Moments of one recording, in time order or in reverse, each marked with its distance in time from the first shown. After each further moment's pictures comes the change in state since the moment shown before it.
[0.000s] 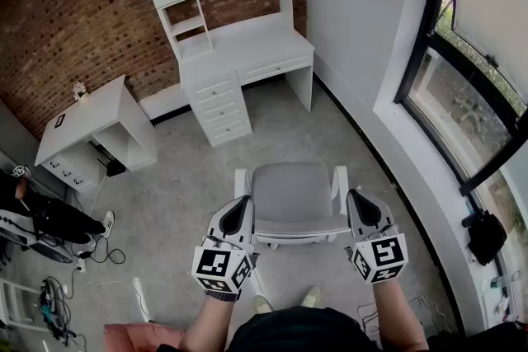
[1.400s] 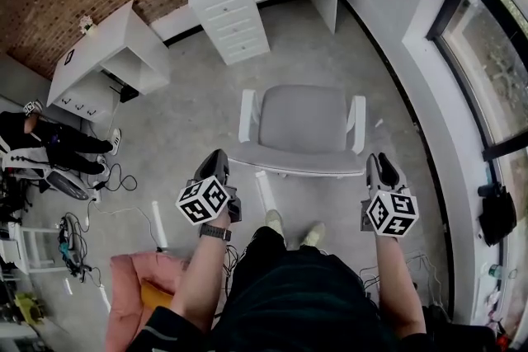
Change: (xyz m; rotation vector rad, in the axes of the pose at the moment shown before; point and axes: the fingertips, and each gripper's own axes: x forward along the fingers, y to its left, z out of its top) left arm -0.020 0.099 -0.190 -0.380 0.282 0.432; right arm -0.005 -0.086 -0.195 0.329 0.266 -0.102
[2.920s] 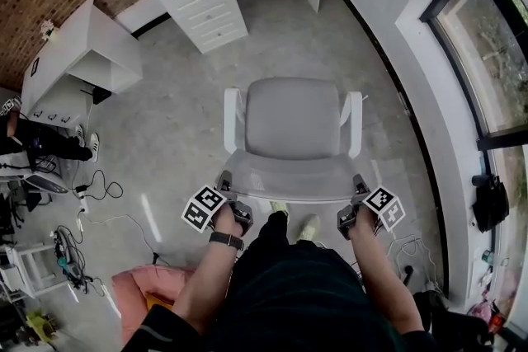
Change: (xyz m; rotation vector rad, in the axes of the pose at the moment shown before) left arm 0.110 0.081 -0.116 -0.633 0.291 0.247; right arm 0.091 -0.052 -0.167 0.919 0.333 -0.399
